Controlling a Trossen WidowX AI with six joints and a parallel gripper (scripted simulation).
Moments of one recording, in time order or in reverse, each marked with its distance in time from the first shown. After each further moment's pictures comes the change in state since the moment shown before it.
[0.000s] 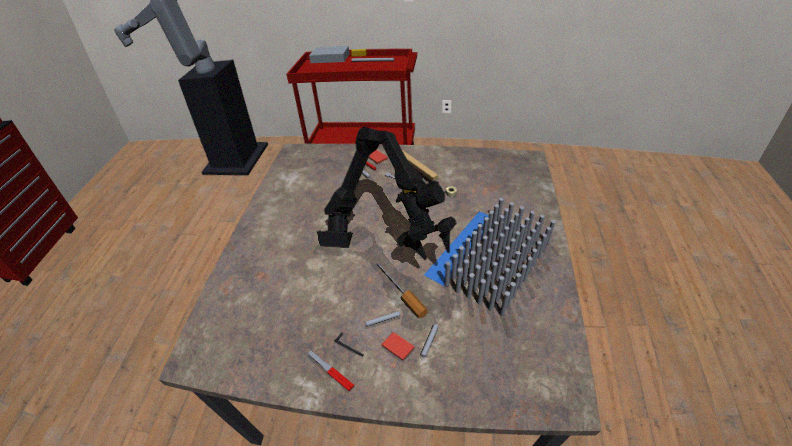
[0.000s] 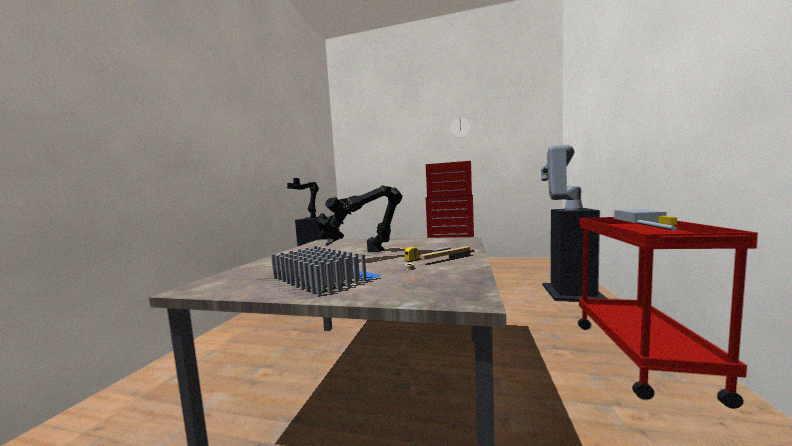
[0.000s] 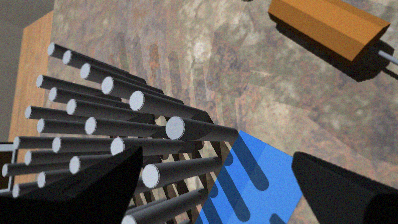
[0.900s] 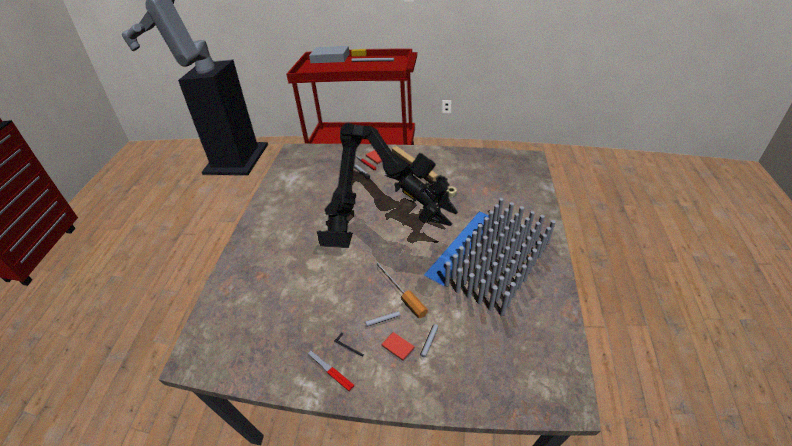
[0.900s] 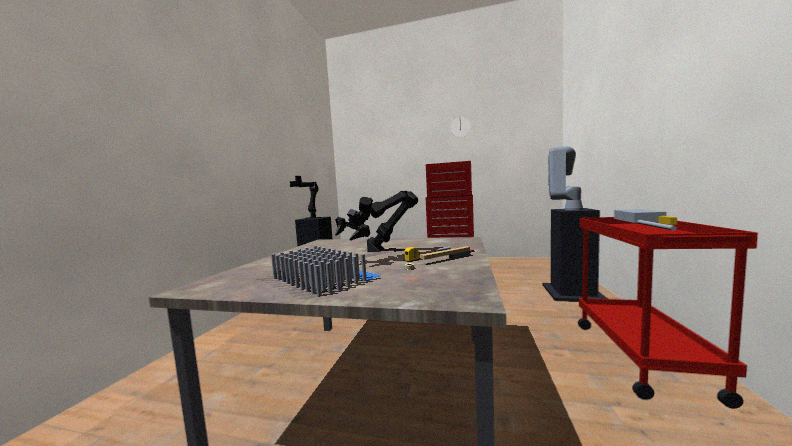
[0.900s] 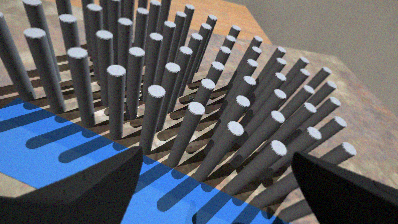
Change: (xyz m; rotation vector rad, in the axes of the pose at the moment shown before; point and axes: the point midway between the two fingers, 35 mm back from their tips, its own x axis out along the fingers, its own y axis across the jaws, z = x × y) arm -0.063 0.035 -0.119 -1.508 -0.253 0.470
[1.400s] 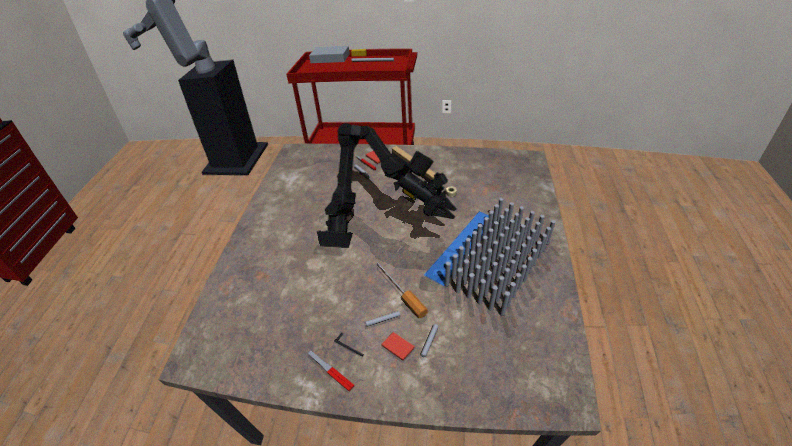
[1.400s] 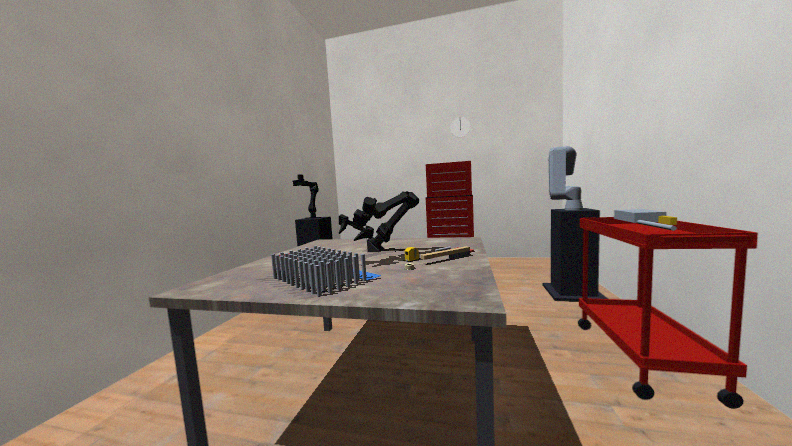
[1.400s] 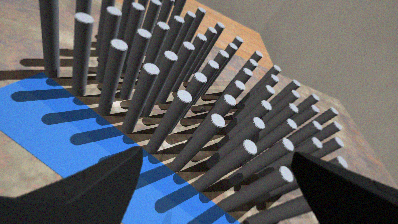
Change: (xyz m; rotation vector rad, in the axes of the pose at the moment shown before) arm -0.007 0.018 0.004 -0.218 -0.055 0.039
